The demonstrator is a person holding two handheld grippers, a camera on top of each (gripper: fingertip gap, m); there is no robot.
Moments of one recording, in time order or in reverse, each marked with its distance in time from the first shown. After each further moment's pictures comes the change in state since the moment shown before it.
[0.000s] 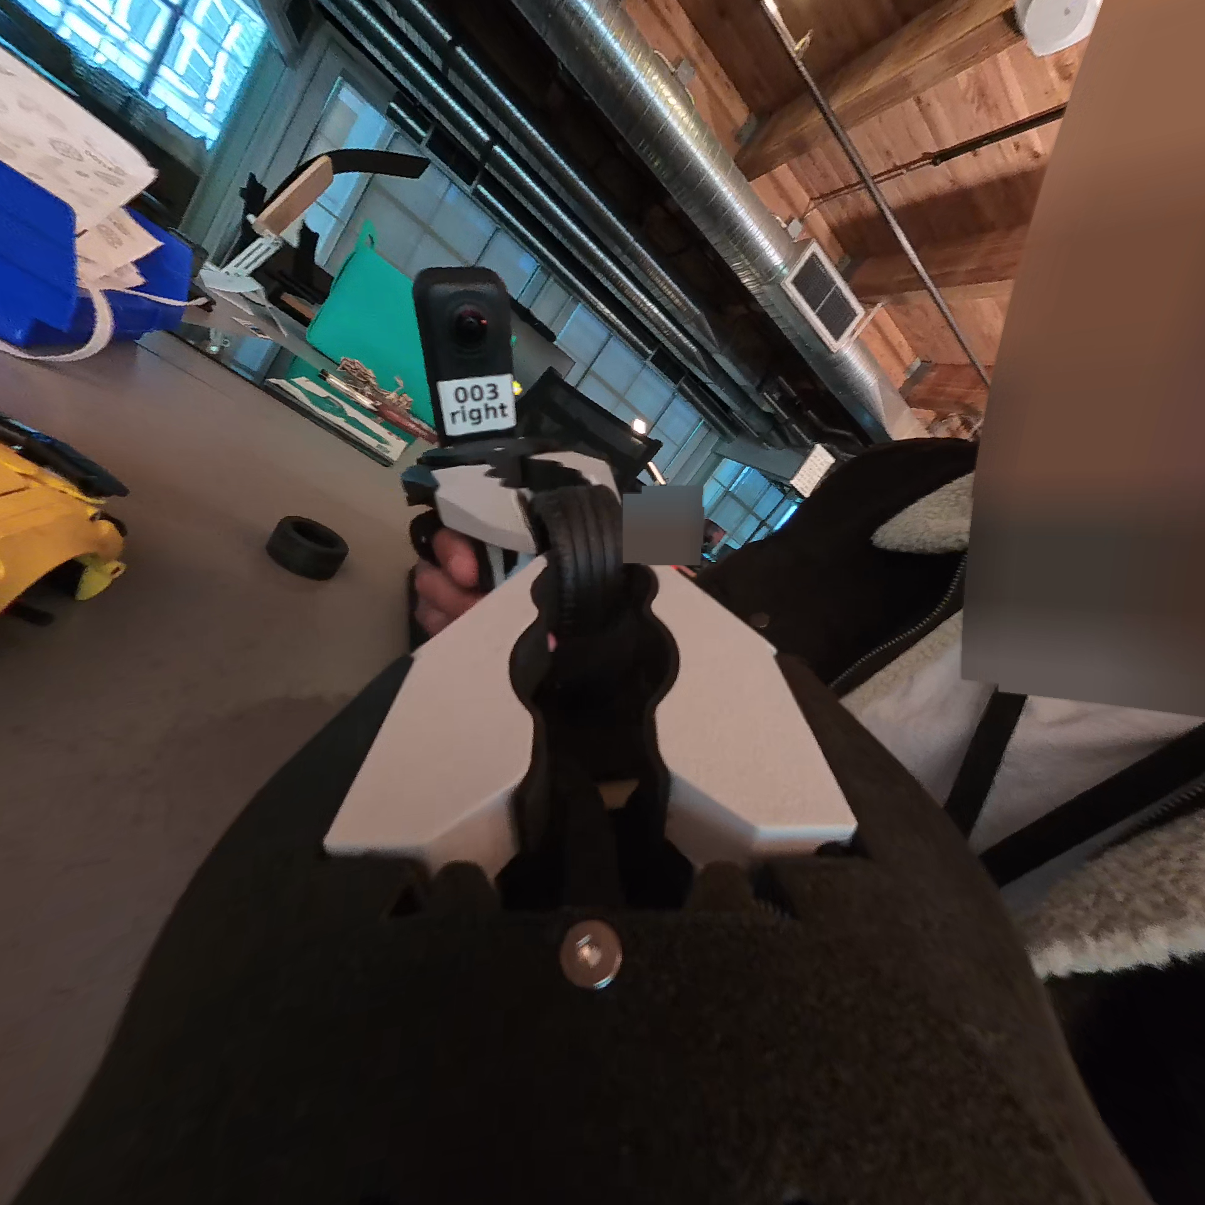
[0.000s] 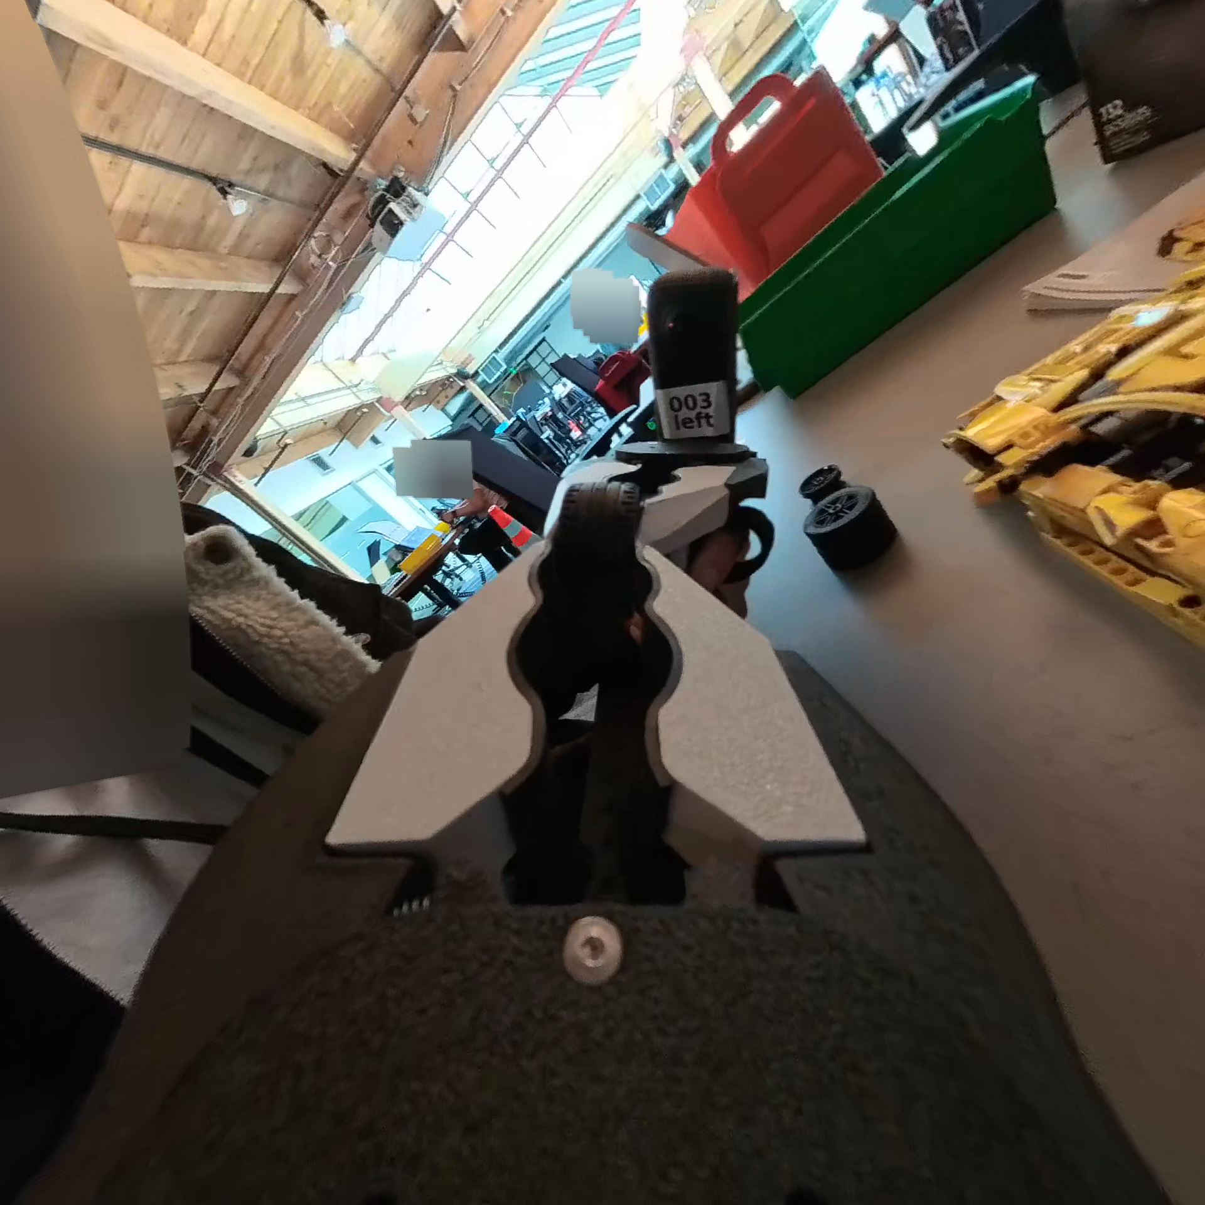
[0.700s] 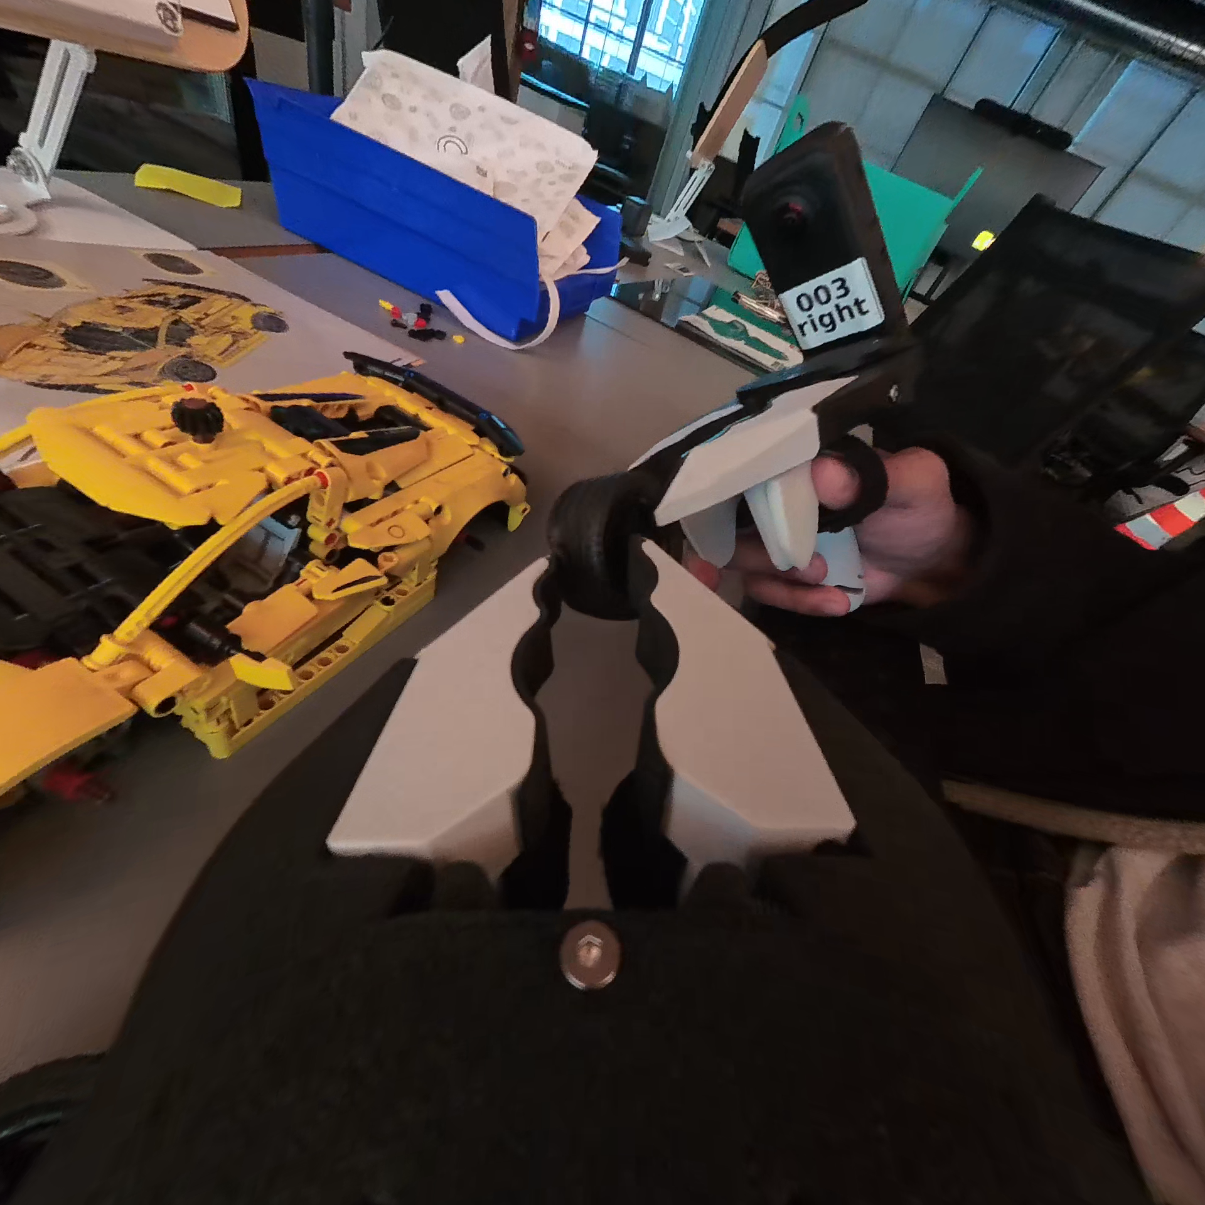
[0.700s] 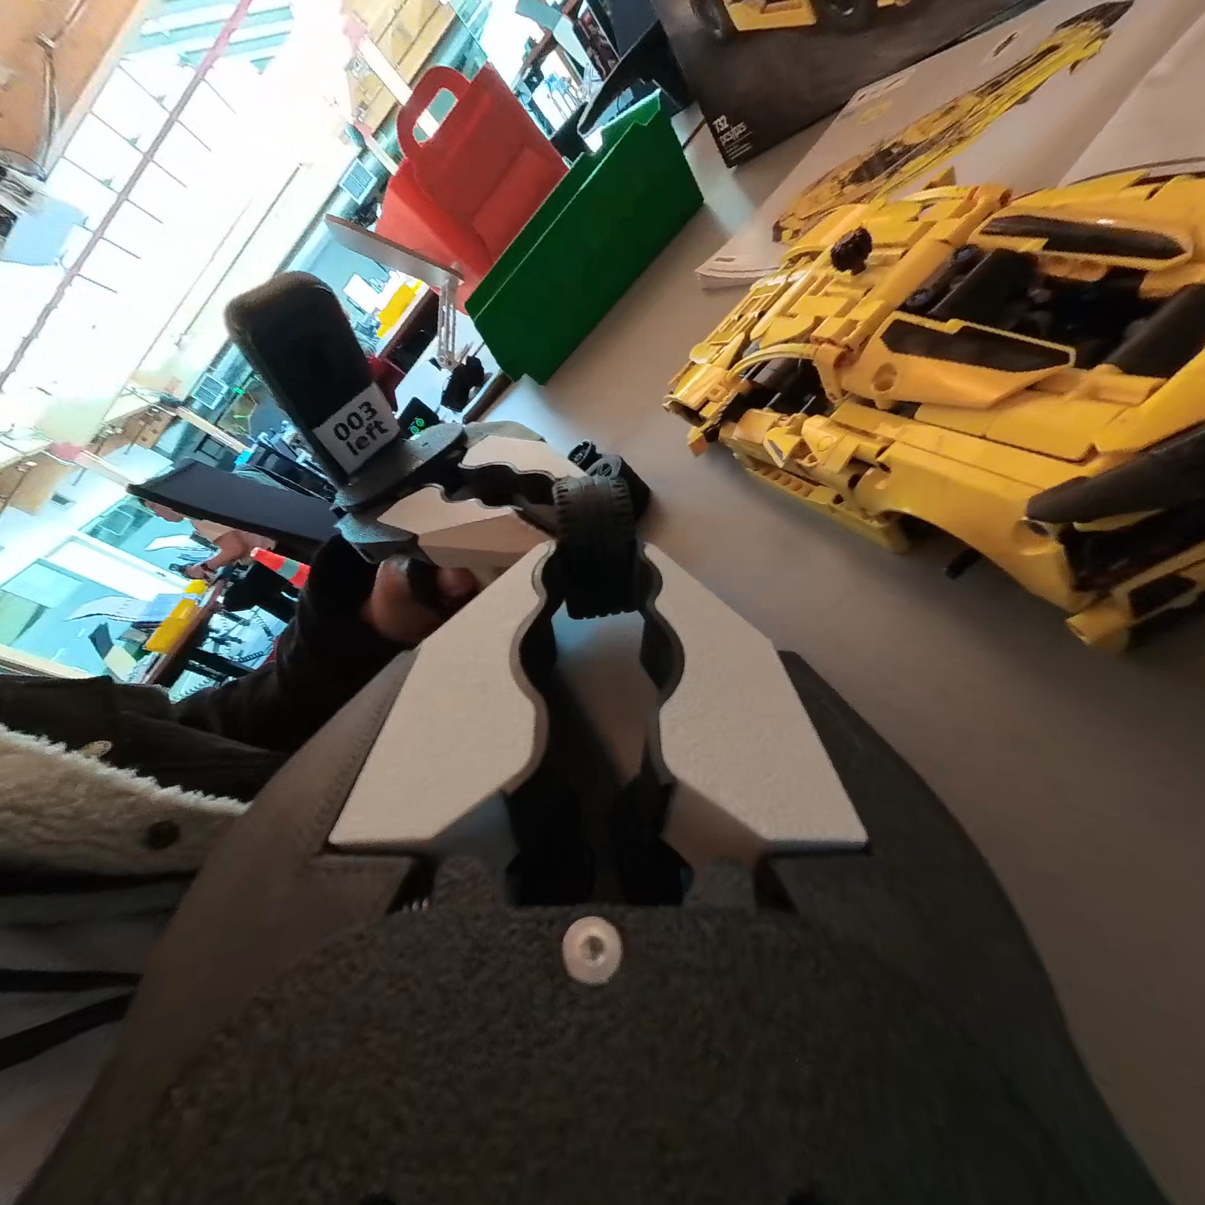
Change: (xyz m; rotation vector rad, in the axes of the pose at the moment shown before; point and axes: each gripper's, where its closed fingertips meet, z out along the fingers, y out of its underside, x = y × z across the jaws) left arm -0.080 0.006 -0.018 -0.148 -0.685 0.346; right arm 0.069 0.004 -0.019 -0.004 0.433 0.025
